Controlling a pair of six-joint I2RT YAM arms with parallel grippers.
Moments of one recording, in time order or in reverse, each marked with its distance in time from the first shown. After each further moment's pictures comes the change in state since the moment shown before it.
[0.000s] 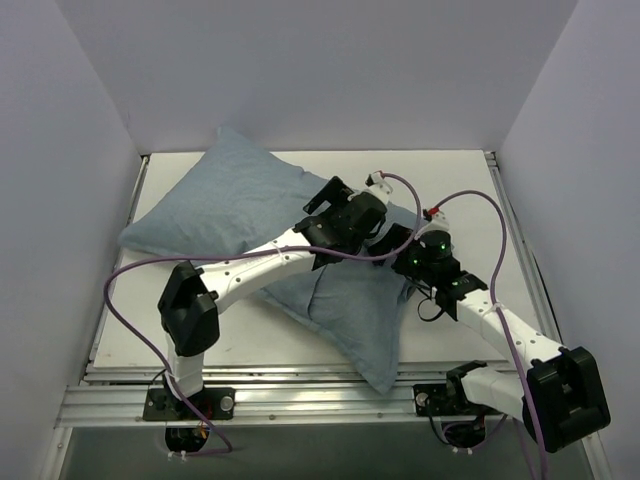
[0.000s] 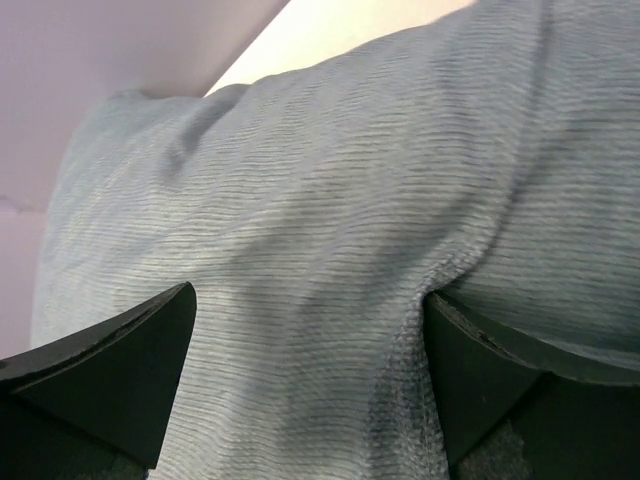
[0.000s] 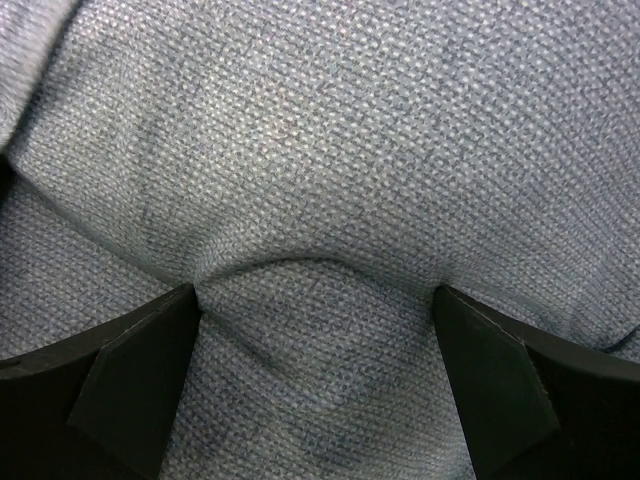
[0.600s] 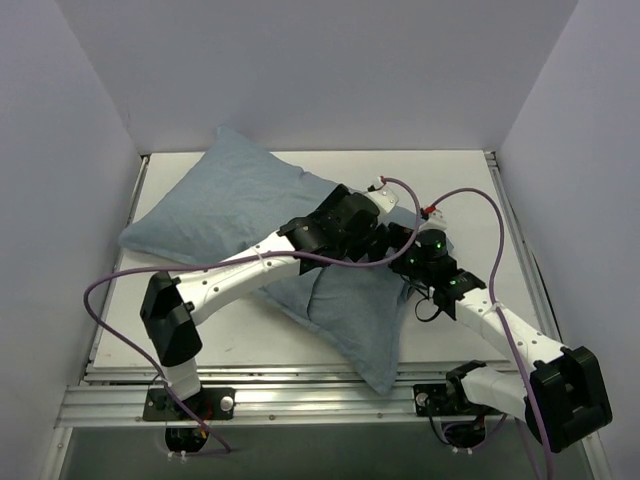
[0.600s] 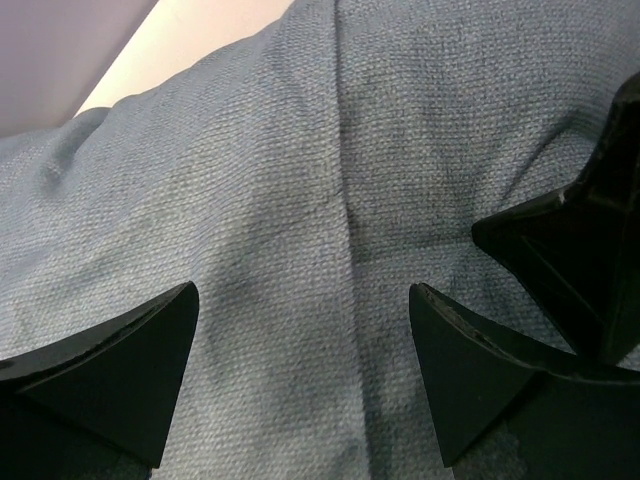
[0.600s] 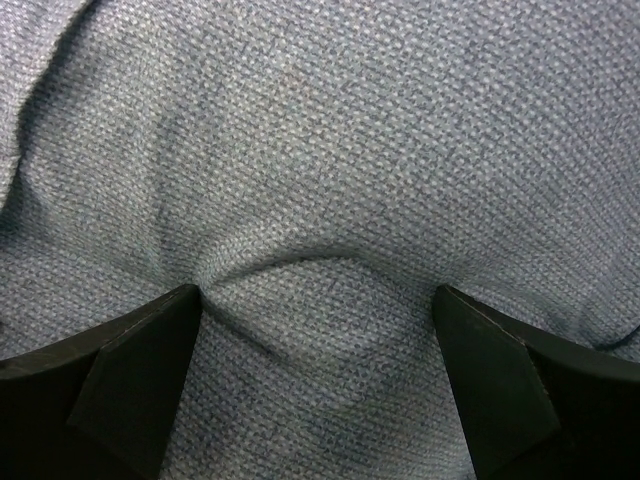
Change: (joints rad) left arm -0.009 -0.139 -0.040 -0.083 0.316 -0.082; right arm 0.047 -0.001 0.033 -0.043 0.064 0.006
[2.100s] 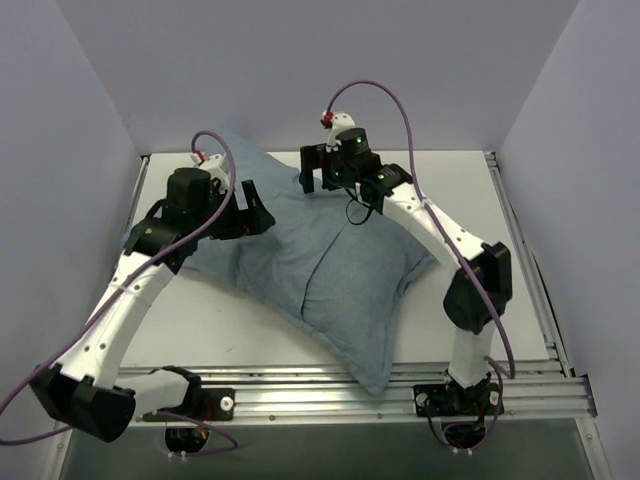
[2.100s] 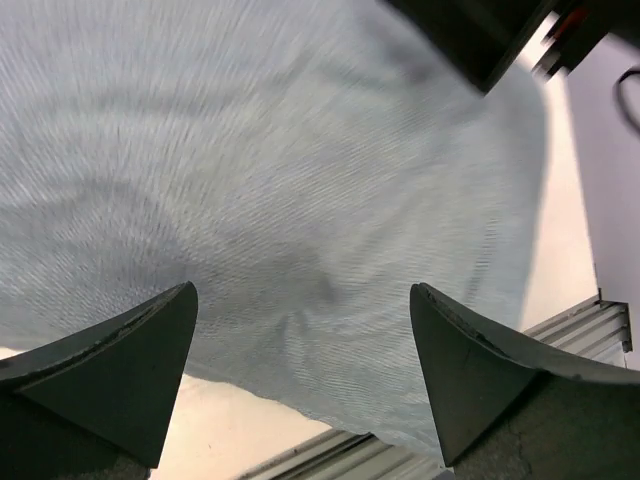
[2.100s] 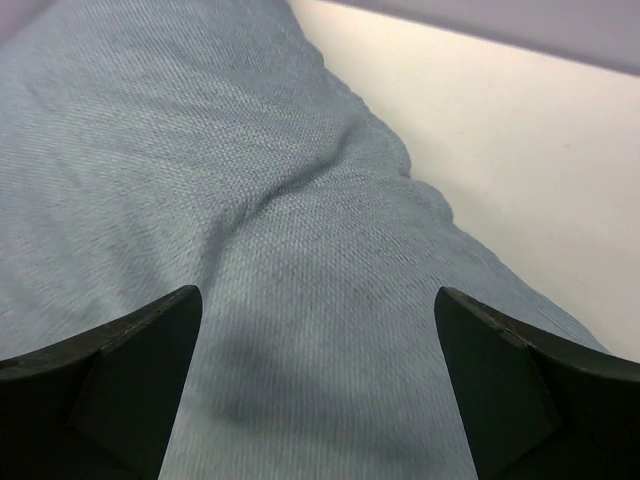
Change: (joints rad) left arm 0.641 -0.543 -0.396 -0.100 0.683 -0.591; right arm 0.180 0.801 1.199 -0.355 -0.039 -0.418
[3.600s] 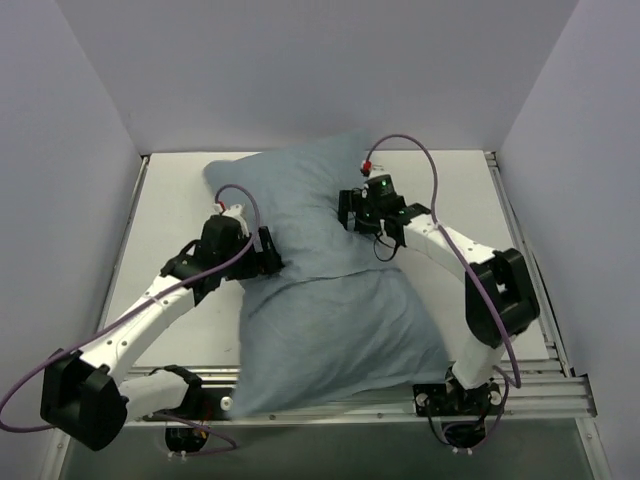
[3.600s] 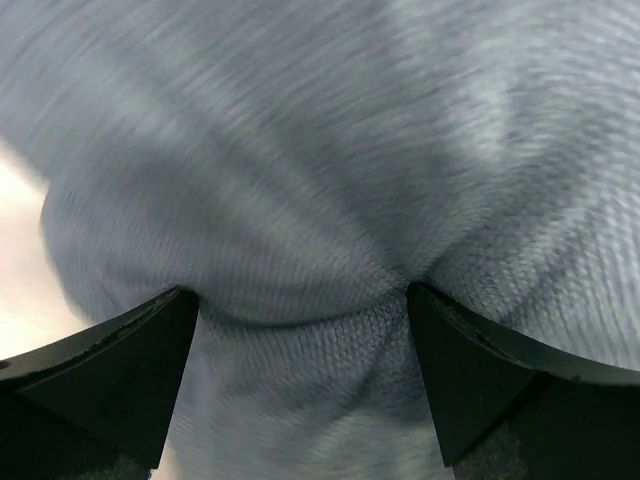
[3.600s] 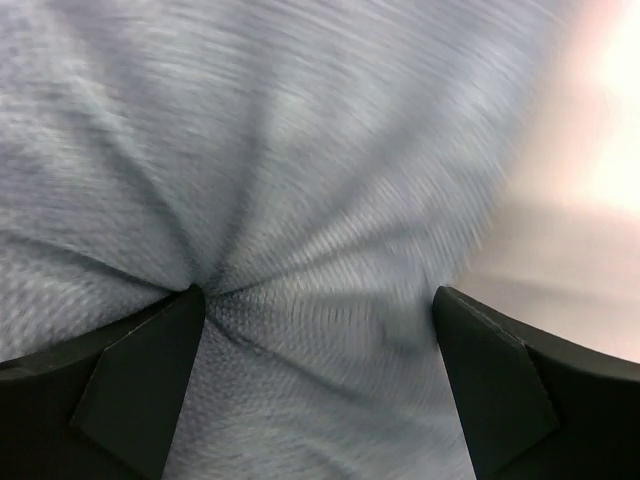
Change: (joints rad) left arm -0.083 -0.016 -0.394 0.257 -0.103 -0.077; right arm -0.109 -0.236 -0.624 0.126 0.016 0.179
